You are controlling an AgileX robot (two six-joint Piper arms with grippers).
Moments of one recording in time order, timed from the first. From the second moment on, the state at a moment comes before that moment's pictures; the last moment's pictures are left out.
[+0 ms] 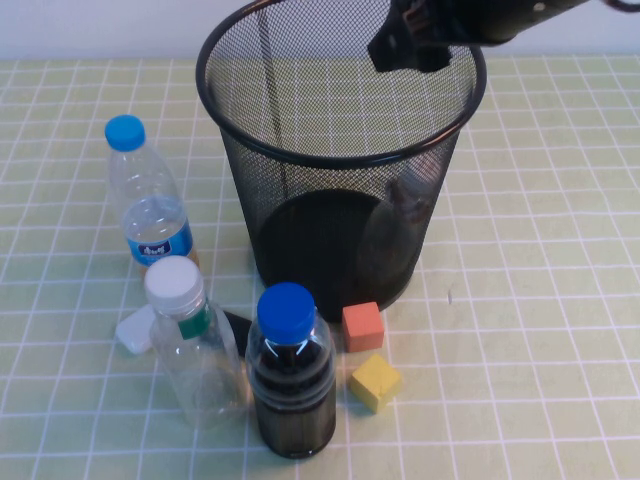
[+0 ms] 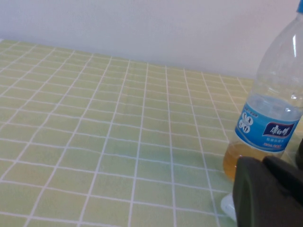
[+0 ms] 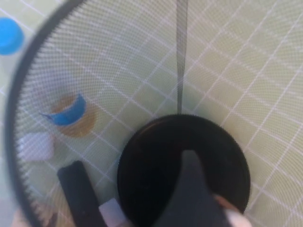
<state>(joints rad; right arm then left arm) 0.46 1.70 -1.88 0.25 1.00 -0.23 -0.01 -0.01 0.03 -0.07 0.13 -0.13</state>
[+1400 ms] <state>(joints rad) 0.46 0.67 -0.81 0.03 0.67 -0.17 -0.01 -0.01 -0.28 -0.44 0.46 0.22</state>
